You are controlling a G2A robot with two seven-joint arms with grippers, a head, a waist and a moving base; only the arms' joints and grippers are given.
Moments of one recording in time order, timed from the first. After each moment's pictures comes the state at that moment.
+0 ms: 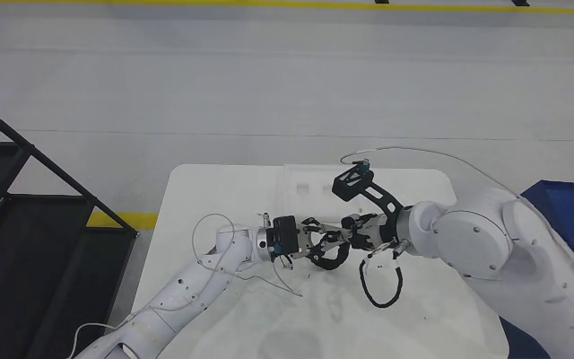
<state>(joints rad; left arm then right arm) 1.07 -1.16 -0.80 -1.37 1.66 -0.63 0.83 -0.81 -0.94 0.96 -2.15 -0.44 0.33 1.45</state>
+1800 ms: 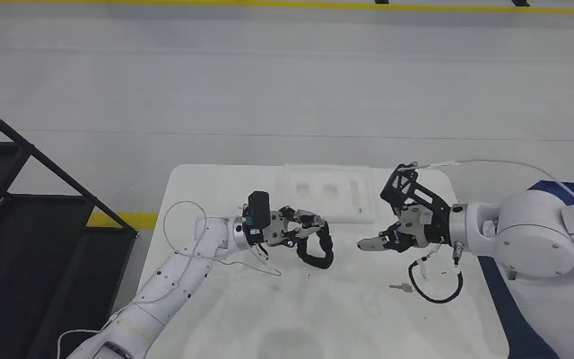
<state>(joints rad) 1.08 -1.12 -0.96 -1.33 1.54 -0.92 0.77 -1.15 -0.86 1.33 -2.07 -0.30 -0.30 1.28</state>
